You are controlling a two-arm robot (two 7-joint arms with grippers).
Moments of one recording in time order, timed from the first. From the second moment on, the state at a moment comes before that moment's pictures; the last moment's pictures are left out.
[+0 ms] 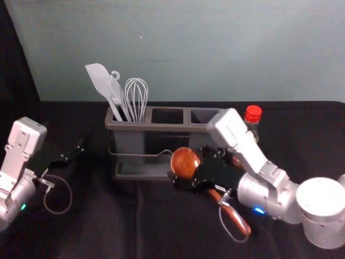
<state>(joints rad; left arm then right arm) -0.20 0.60 0.45 -1.41 -0.25 -0.12 0.03 0.21 0.40 -0.46 -1.72 0.08 0.39 0.42</state>
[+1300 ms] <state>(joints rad) -0.20 0.60 0.45 -1.41 -0.25 -0.12 0.03 0.52 0.36 -0.42 -1.50 0.43 -0.22 0.68</state>
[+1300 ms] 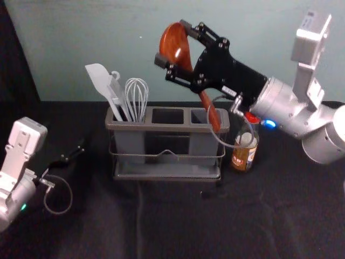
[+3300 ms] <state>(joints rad) -0.20 0.60 0.45 -1.41 -0.25 -0.12 0.03 0.60 0.39 -0.46 -1.31 0.45 -0.22 0.69</state>
